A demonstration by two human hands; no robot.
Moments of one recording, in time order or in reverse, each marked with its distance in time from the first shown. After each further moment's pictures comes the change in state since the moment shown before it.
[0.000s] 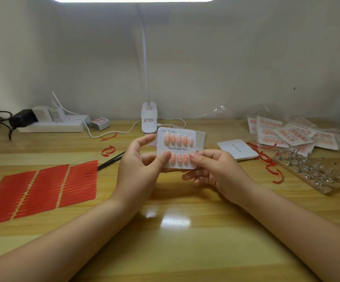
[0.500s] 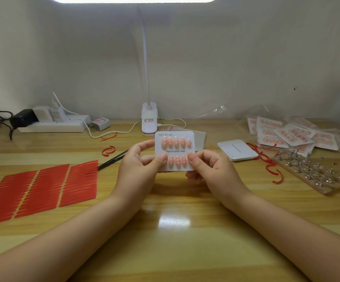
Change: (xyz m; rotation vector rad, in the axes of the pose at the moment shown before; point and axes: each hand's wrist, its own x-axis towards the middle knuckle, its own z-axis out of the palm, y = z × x) left_hand 0.005 -0.004 -0.002 -0.085 0.000 -0.111; right_hand -0.004 0.014 0.008 -0.294 0.159 -0.244
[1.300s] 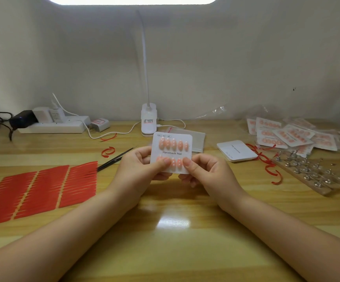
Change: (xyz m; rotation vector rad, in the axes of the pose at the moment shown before) left_hand 0.006 0.004 -0.006 -0.046 -0.163 -0.077; right_hand -0.001 0.005 0.003 0.061 -0.043 -0.018
